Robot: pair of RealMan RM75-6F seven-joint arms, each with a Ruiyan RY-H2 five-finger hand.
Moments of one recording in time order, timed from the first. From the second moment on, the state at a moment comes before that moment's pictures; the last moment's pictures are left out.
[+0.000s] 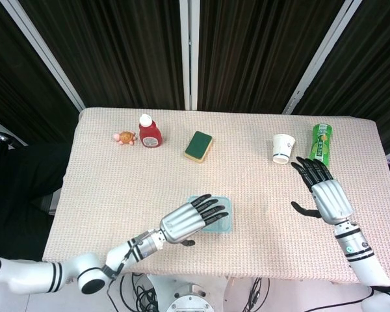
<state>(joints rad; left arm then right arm) -0.82 -1.61 -0.21 -1.69 1.54 0.74 0.35 0.40 -1.17 0.00 -1.55 -1.51 1.37 0.12</state>
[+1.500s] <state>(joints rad) -1.13 -1.57 -0.18 -1.60 0.73 0.66 0.62 0.31 -1.21 0.03 -1.47 -1.55 1.37 0.18</state>
